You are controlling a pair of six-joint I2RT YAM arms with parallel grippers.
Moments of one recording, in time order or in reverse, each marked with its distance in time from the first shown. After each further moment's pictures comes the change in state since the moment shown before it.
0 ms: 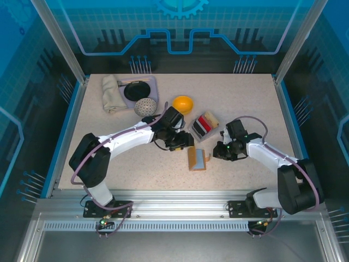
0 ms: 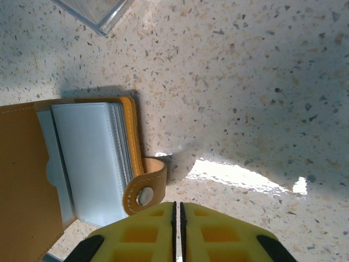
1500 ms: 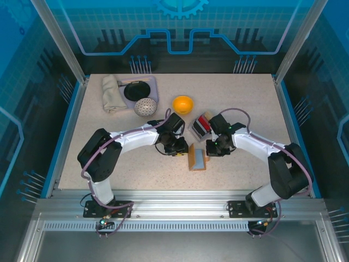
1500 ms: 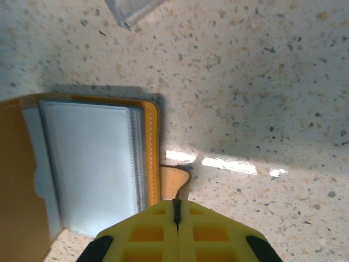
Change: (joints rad) left arm 0.001 0.095 -0.051 0.034 0.003 -0.026; right arm 0.170 0.153 0.206 -0.151 0.183 -0.003
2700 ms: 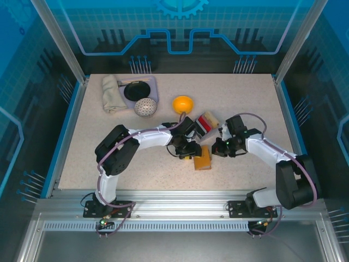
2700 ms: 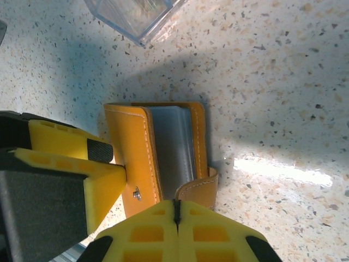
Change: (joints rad) left arm -0.081 0.177 0.124 0.044 0.027 0.047; right arm -0.184 -0.109 -0.141 0.129 -0.265 0.008
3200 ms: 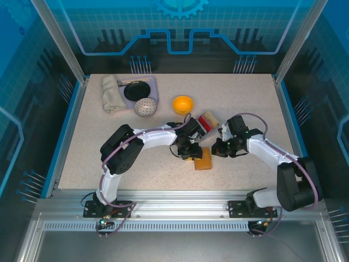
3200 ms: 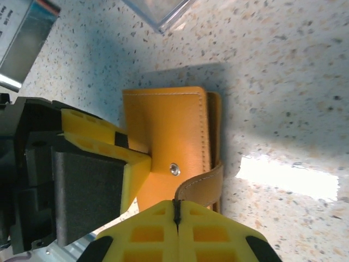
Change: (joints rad) left arm -0.027 0.058 0.076 -0.077 -0.023 0.039; right arm -0.009 -0.011 -0.002 -0.022 -0.065 -0.055
